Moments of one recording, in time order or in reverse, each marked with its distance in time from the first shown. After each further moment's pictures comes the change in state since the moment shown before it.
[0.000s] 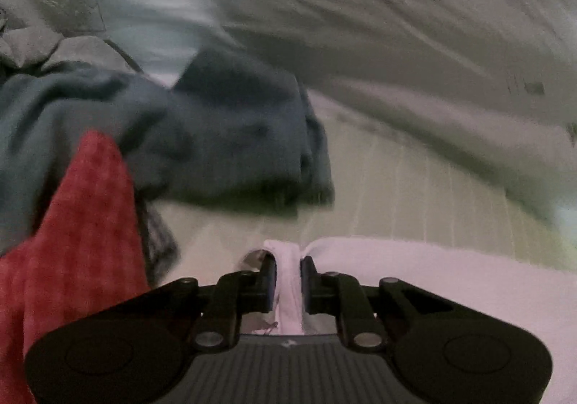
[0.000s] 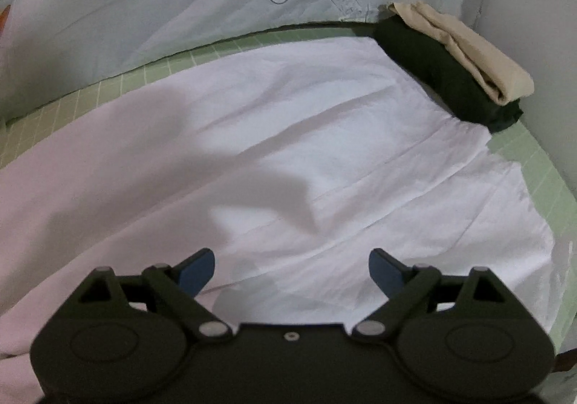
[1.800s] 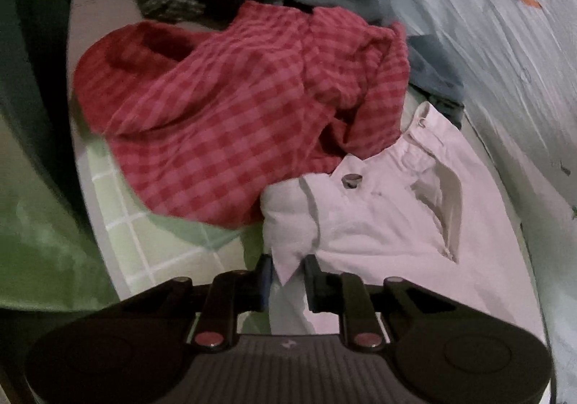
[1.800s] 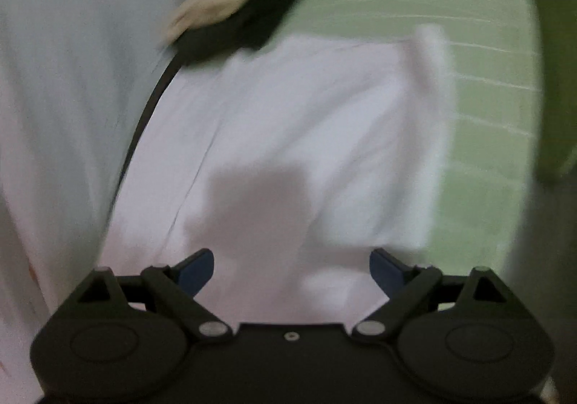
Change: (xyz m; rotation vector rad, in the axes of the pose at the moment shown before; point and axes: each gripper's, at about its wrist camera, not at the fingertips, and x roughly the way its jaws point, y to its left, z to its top) left arm -0.204 0.096 -0.253 -0.627 0.037 0.109; right arm 0.021 -0.320 -0.146 0.907 0.015 0.419
